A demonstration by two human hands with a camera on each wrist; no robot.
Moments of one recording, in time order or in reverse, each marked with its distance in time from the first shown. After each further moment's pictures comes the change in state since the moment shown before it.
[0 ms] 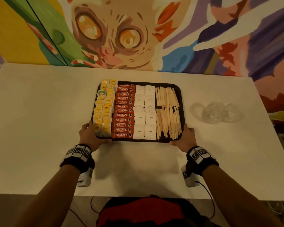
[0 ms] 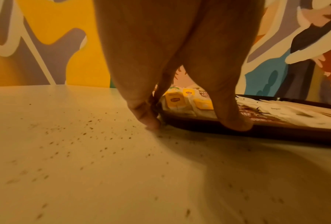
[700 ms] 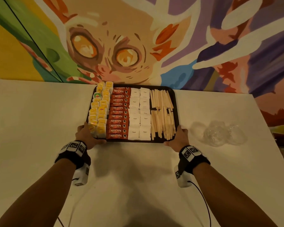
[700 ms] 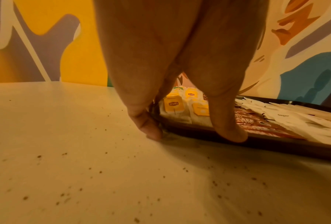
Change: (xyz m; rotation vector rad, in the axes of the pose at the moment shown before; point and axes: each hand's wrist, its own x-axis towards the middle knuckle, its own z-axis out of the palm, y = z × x) left_hand 0.121 0.015 -0.010 0.103 -0.070 -0.026; right_hand 0.087 -0.048 -0.002 0.012 -0.006 0.019
